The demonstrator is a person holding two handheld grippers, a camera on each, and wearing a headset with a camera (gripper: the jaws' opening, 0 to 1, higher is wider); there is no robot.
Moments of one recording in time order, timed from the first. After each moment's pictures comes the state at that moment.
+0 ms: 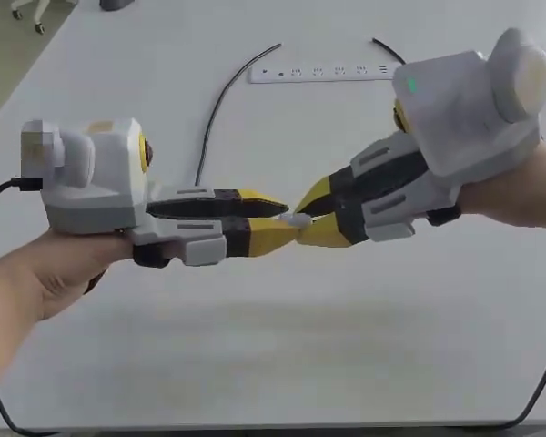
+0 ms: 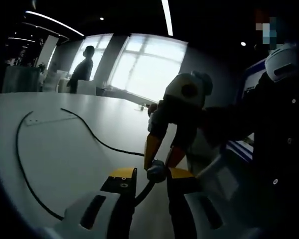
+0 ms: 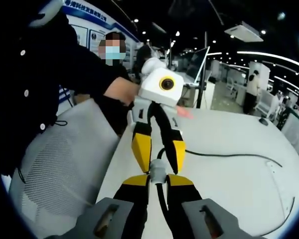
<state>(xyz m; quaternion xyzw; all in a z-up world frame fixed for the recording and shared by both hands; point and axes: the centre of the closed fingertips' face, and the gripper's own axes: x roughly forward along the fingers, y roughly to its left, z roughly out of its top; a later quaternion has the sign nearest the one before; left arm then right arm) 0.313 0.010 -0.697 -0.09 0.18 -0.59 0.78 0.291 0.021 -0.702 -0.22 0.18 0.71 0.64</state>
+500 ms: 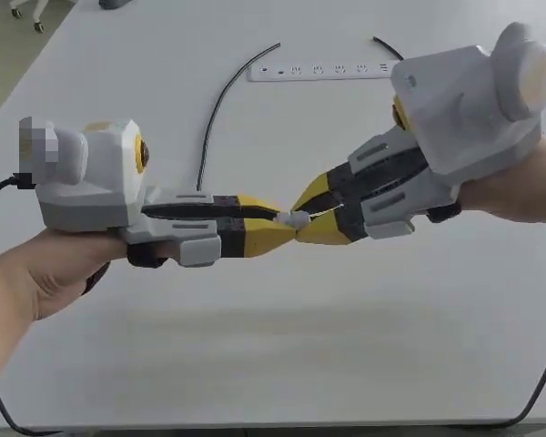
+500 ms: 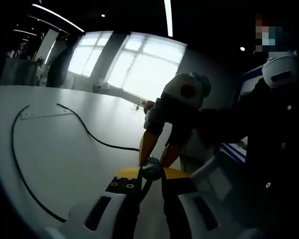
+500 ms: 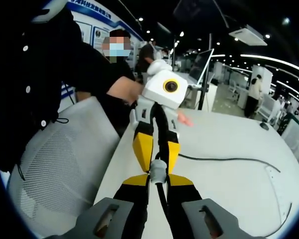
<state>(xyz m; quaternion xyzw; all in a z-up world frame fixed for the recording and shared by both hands) 0.304 0.011 -0.695 -0.11 0.20 -0.60 0.77 0.287 0.024 -0.699 -0.23 0.17 0.72 0.64</state>
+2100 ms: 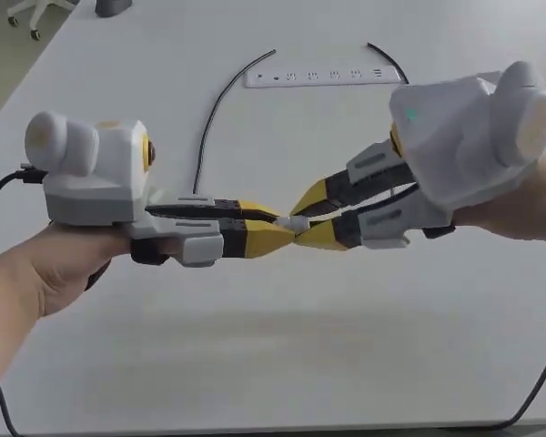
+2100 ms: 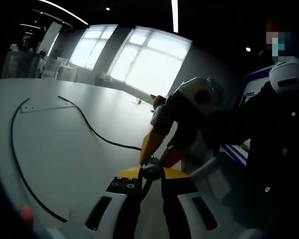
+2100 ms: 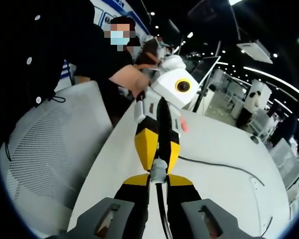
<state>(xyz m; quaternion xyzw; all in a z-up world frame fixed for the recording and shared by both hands) 0.305 0.006 -0.700 -0.11 0.23 -0.59 0.76 0.294 0.021 -0.706 -0.30 0.11 0.69 0.64</state>
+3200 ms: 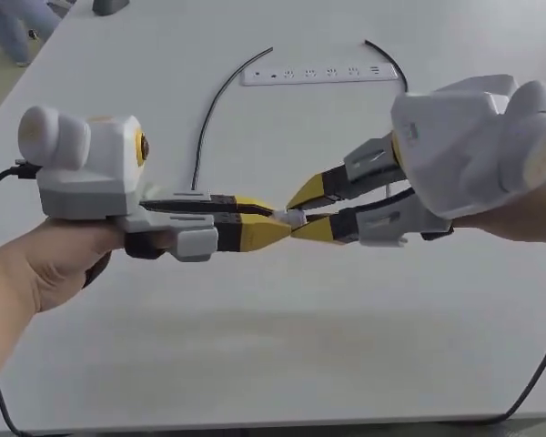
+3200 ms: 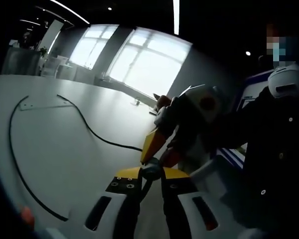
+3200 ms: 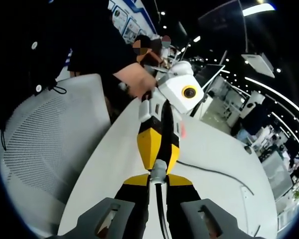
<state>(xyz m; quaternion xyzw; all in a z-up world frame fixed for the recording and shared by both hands) 0.305 0.007 -0.696 -0.13 0.23 -0.60 0.76 0.294 0.021 -0.700 -0.34 0.06 0.68 0.65</state>
